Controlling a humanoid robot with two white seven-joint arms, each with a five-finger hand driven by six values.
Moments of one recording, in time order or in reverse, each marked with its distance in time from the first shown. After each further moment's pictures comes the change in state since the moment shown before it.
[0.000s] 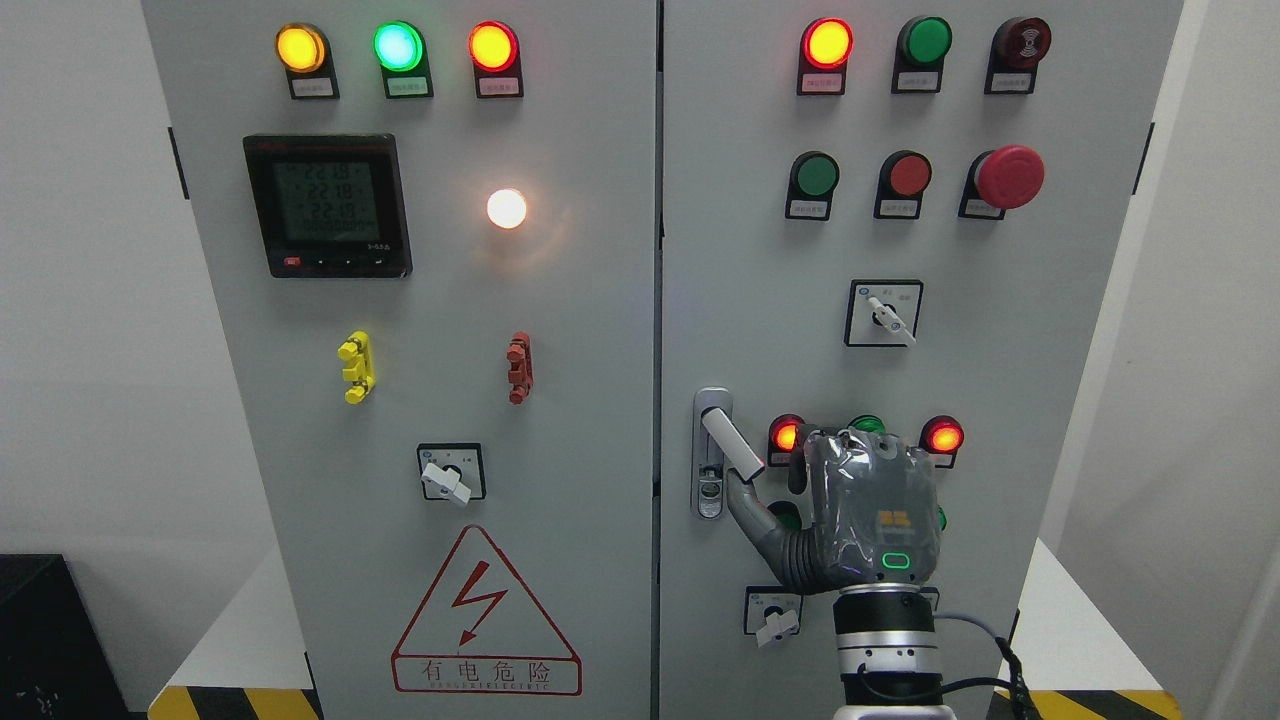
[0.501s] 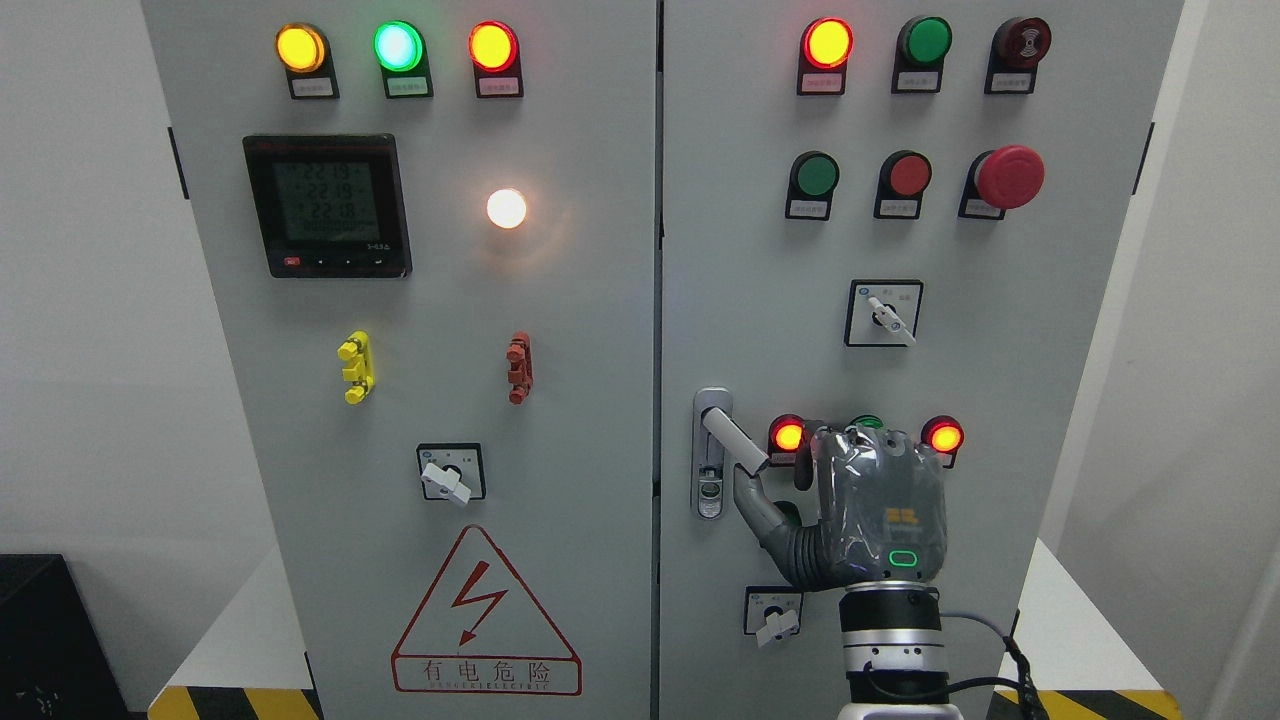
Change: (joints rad) left arm 0.000 0.000 0.000 0.000 0.000 0.000 0.000; right arm -0.003 0.000 -0.006 -0.011 0.000 0.000 0.002
